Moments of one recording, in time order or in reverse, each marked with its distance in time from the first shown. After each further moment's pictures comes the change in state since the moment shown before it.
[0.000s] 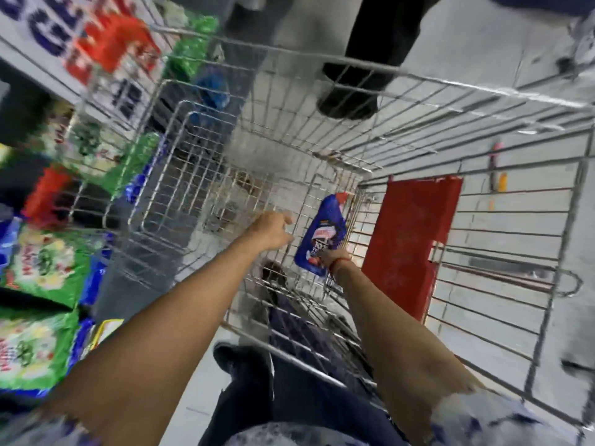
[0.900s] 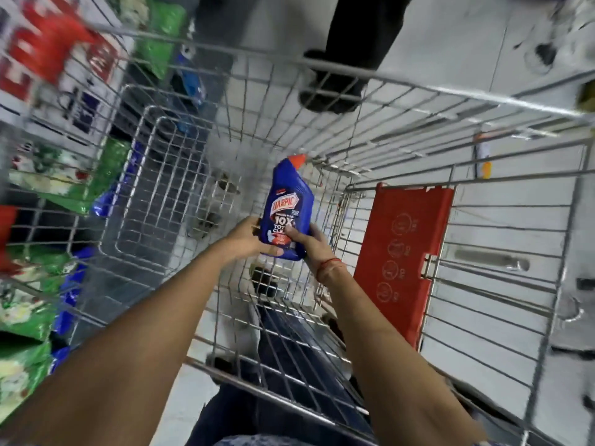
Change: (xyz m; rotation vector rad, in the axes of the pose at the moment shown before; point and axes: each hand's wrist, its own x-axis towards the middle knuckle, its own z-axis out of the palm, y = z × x) left_hand 0.023 -0.022 -0.018 -0.568 -0.047 -0.075; right_hand -0.019 -0.056 0.010 0.681 -0.335 -0.188
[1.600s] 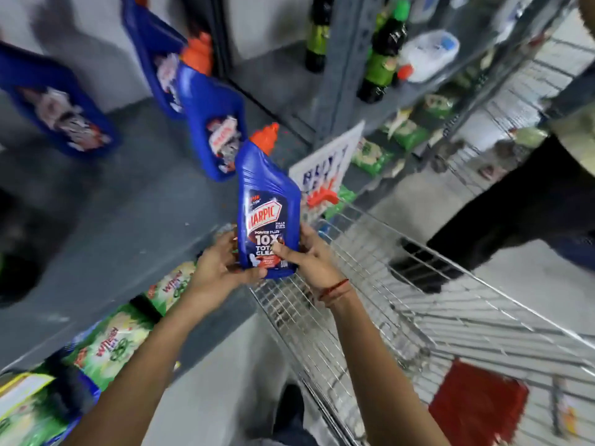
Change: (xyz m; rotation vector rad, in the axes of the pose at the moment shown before) left_hand -0.282 -0.032 -0.175 -0.522 0.760 0.677; right_hand -0.179 -0.055 0.284 -0.545 -0.854 -0.522
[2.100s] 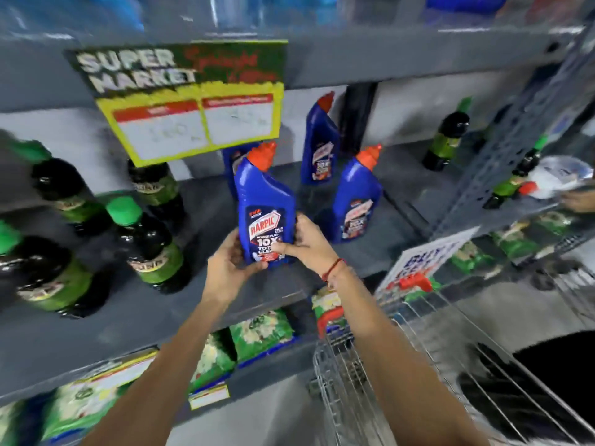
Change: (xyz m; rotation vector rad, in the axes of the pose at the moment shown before) left_hand -0.005 0.012 -0.150 0.102 0.578 0.201; right_hand 0.103 -0.037 0.170 -0.369 -0.479 -0.179
